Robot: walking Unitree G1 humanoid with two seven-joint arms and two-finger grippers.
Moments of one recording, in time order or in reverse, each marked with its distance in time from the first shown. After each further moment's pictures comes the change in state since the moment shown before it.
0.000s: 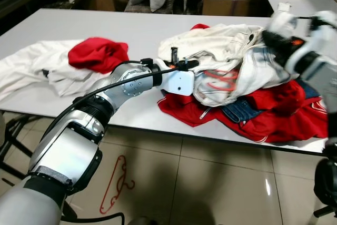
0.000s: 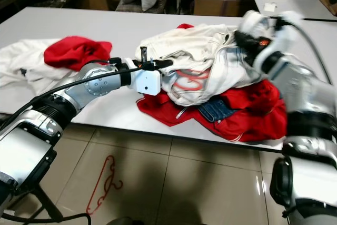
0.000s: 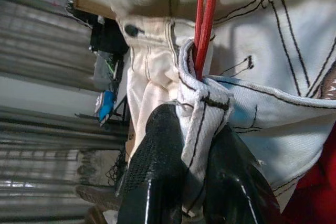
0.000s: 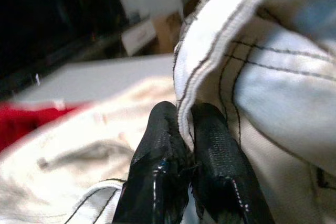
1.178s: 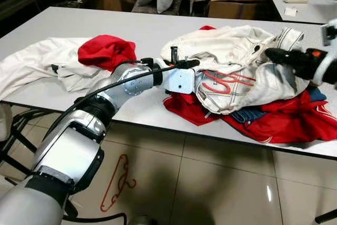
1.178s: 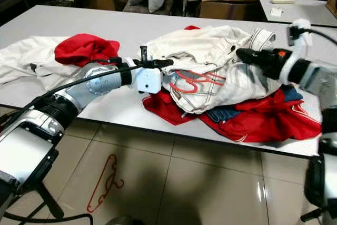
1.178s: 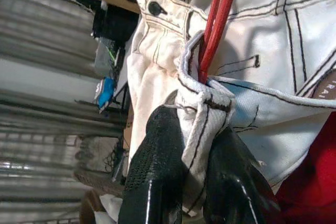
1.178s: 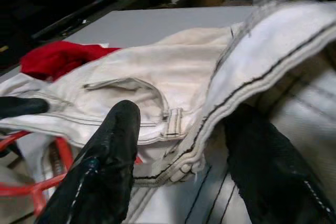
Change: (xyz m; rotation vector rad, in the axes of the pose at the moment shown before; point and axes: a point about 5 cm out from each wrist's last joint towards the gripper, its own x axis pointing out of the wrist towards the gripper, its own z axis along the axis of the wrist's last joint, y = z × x) left arm 0.001 -0.001 -0.004 -0.042 0.031 -0.008; right arm -0.047 -0.033 0.019 -0.009 0.178 0.192
